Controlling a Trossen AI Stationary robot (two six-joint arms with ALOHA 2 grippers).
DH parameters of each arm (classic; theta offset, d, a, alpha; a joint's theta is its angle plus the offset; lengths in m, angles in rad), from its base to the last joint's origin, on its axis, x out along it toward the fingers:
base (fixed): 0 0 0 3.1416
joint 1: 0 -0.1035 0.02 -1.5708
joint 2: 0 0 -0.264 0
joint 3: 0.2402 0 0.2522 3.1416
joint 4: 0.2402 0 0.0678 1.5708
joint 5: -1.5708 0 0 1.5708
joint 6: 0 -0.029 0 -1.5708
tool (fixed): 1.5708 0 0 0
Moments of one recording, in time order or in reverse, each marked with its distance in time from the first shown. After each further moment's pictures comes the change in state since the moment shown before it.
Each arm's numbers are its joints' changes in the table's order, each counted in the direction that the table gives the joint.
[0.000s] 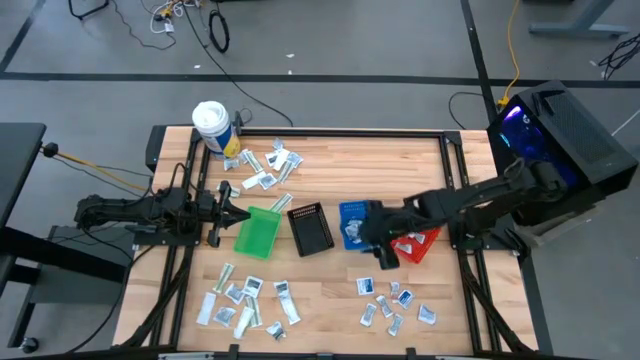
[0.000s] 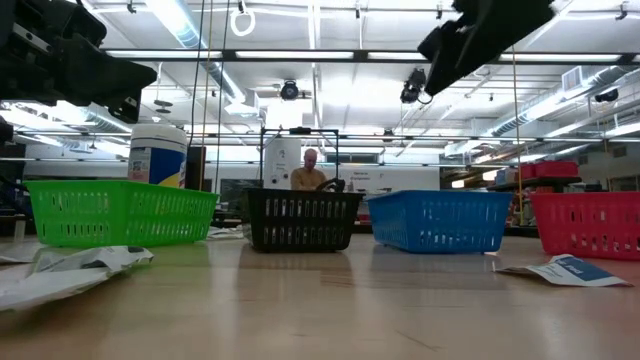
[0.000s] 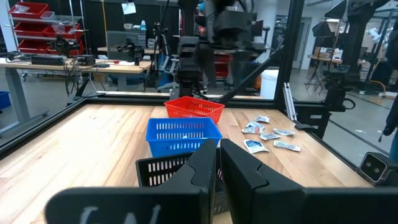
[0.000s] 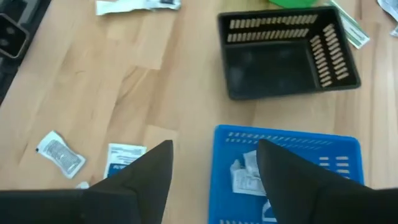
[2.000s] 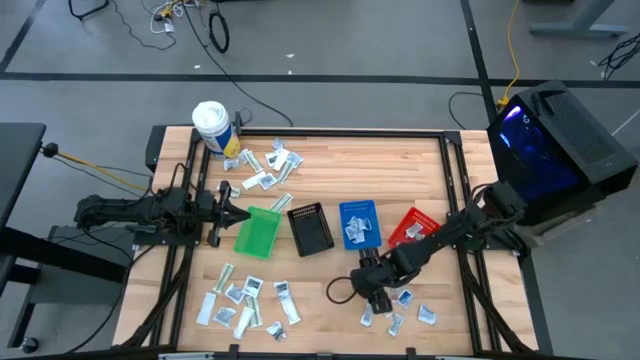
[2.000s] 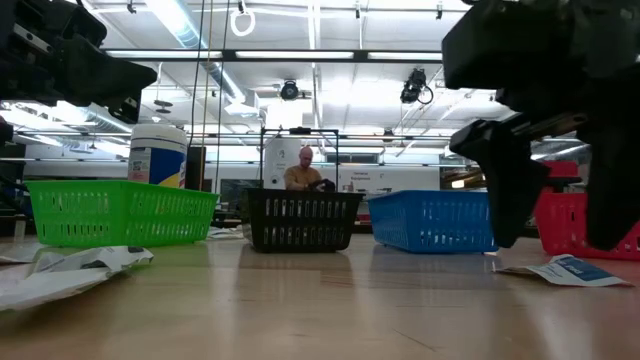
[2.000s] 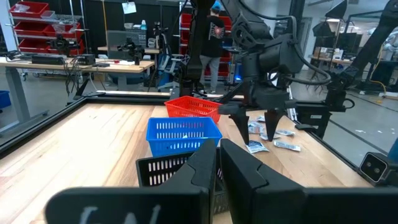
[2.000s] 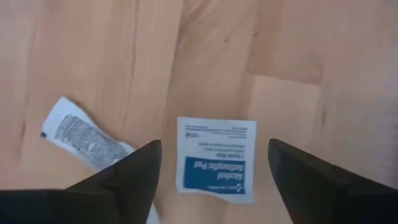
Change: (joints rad) left arm 0.000 0.000 0.000 0.005 0.000 0.000; right arm -0.239 -0.403 -0.016 -0.153 0.003 -0.305
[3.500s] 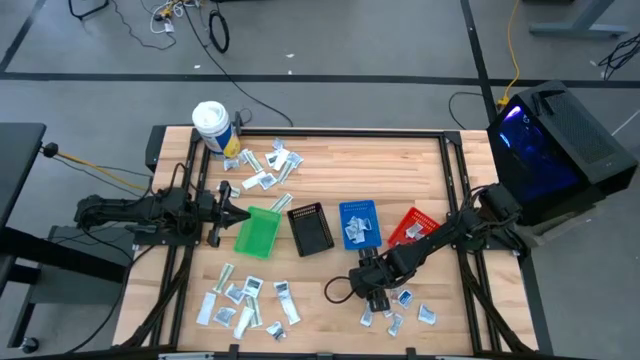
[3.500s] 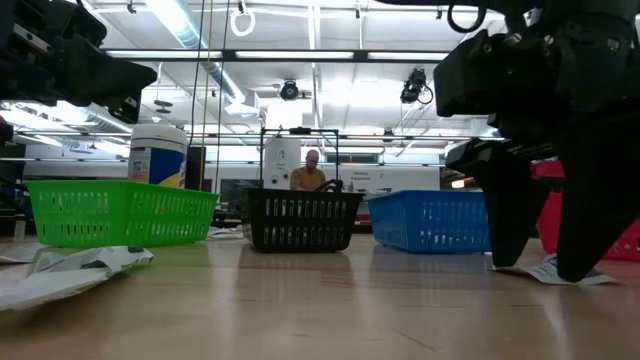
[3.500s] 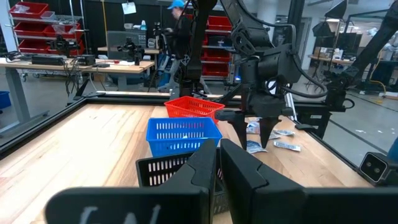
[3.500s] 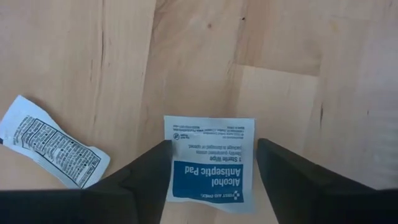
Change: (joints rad) left arm 0.000 0.000 0.000 -0.004 0.000 0.000; right arm 0.006 -0.052 0.000 -0.003 -0.011 -0.012
